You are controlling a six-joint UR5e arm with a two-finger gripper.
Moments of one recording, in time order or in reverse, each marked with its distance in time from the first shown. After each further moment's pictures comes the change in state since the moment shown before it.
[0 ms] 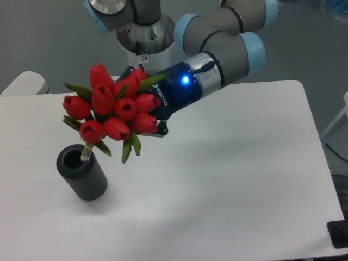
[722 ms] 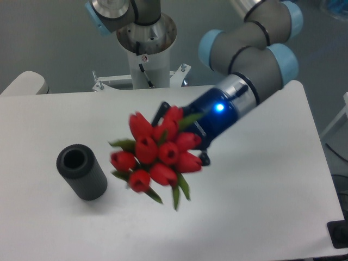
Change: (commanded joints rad) arm 0.057 -0.170 0.193 0.015 0.319 0.014
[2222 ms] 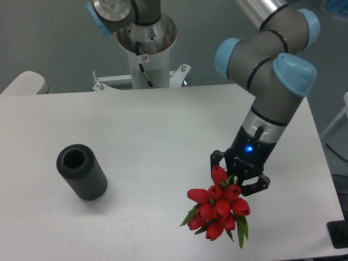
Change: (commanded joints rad) arm -0.049 -0.008 0.042 -0.173 0.899 0.296
